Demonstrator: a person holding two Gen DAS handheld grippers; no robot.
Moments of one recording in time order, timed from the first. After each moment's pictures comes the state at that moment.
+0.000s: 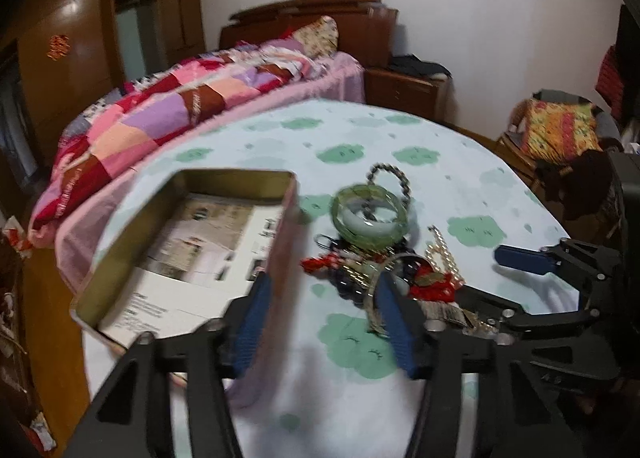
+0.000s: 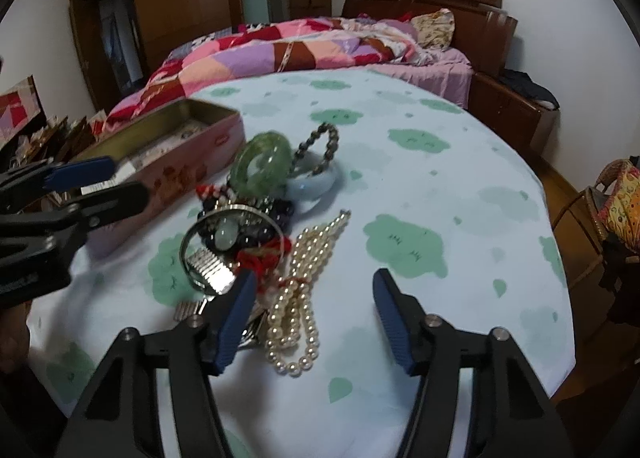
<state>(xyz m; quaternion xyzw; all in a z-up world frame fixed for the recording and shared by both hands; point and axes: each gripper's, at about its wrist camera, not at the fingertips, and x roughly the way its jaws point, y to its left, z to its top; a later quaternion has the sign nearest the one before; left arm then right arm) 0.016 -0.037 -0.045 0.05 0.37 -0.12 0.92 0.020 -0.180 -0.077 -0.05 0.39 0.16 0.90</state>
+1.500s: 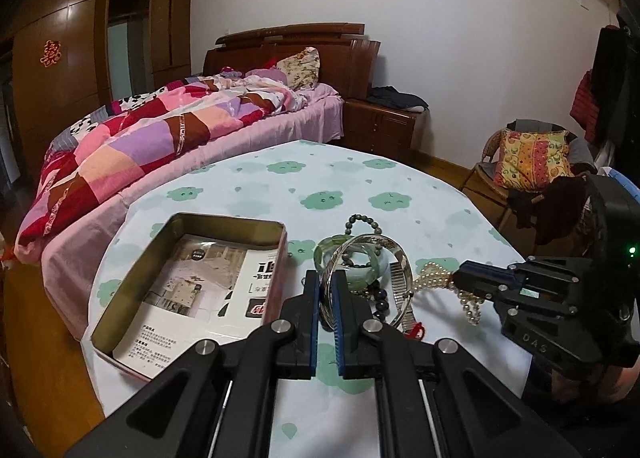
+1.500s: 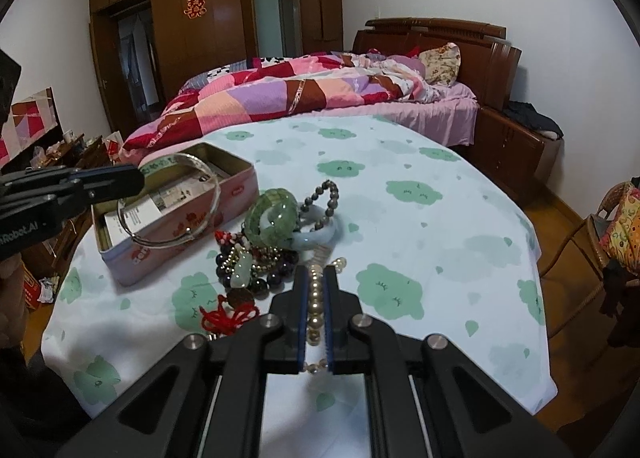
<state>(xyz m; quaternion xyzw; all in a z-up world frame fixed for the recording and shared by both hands) 0.011 -0.020 -0.001 0.03 0.32 -0.15 0.94 0.016 -0.192 -0.038 -0.04 0.32 0.18 0.93</state>
